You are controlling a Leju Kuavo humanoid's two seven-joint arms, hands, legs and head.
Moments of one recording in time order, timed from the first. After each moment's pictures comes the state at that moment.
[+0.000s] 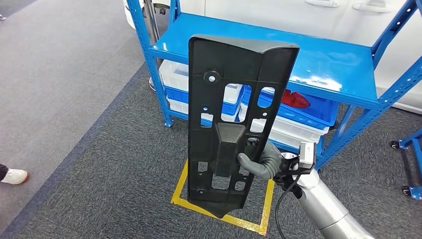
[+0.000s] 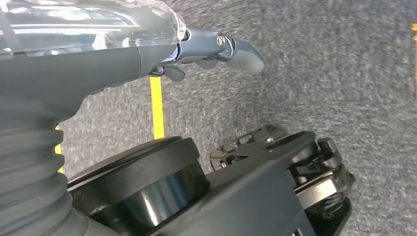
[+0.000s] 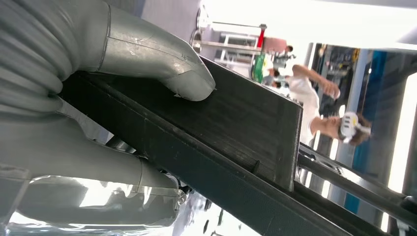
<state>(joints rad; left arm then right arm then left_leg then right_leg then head) -0.14 -0.22 0.90 -0.19 -1.34 0.08 -0.14 -0.39 -0.32 0.45 -1.49 -0.20 0.66 -0.58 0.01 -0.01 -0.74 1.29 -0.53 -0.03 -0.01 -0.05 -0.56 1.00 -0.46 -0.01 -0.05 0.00</state>
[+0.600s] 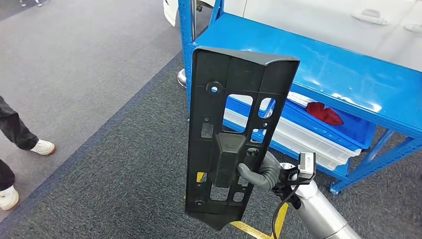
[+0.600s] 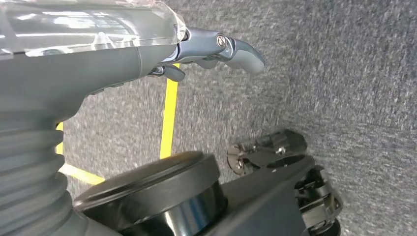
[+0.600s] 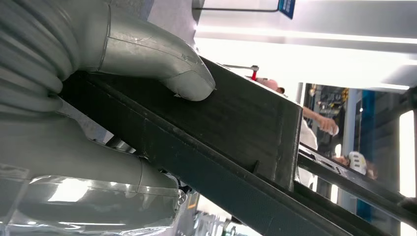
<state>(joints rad) -0.10 -0.22 0.90 -0.19 -1.32 0.09 -0.14 -0.31 -0.31 0.44 -1.51 -0.20 0.66 -0.60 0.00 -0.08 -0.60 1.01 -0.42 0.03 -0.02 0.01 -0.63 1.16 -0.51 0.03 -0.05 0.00</state>
